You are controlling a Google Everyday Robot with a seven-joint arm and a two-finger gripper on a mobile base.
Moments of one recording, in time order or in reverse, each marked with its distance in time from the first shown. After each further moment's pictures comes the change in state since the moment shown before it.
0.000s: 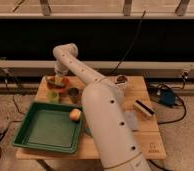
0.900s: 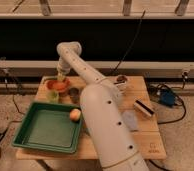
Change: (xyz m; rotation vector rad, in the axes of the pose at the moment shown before) arm 0.009 -0.003 -0.007 -0.059 -0.022 -0.051
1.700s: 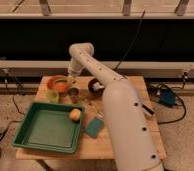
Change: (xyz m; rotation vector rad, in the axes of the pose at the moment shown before) arm 0.055 0.015 -0.030 -0.020 0.007 0.028
